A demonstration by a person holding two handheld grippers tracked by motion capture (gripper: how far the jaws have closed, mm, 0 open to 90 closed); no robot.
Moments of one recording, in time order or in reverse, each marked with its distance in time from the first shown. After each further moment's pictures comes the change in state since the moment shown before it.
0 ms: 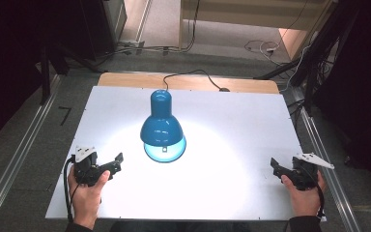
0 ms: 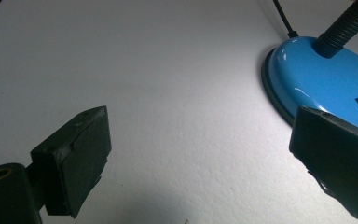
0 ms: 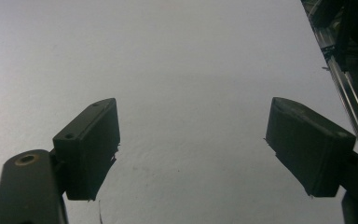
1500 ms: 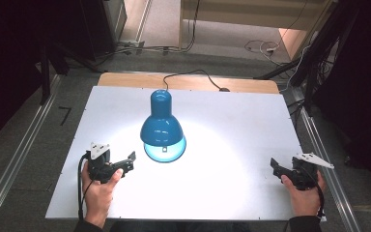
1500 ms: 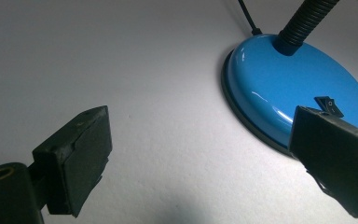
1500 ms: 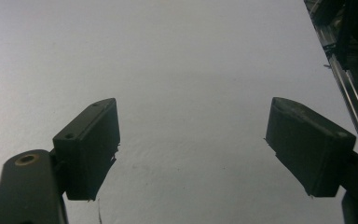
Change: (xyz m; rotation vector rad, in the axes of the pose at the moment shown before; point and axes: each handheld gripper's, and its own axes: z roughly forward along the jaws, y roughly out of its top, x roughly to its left) left arm -0.031 0.003 0.012 0.006 -0.051 0.051; right arm 0.000 0.000 0.001 0.007 0.002 0.000
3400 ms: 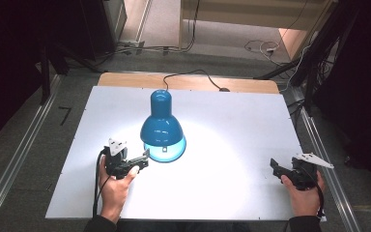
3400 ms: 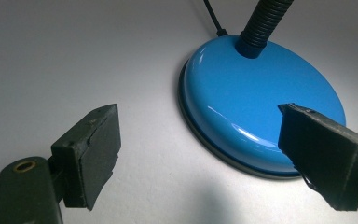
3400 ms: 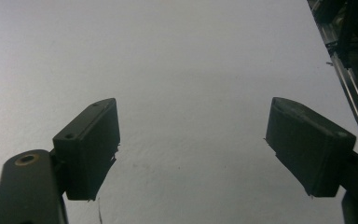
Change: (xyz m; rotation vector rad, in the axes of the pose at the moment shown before) left arm -0.034 0.003 0.021 -0.004 -0.020 0.049; right arm 0.000 -0.001 0.001 0.005 0.005 0.001
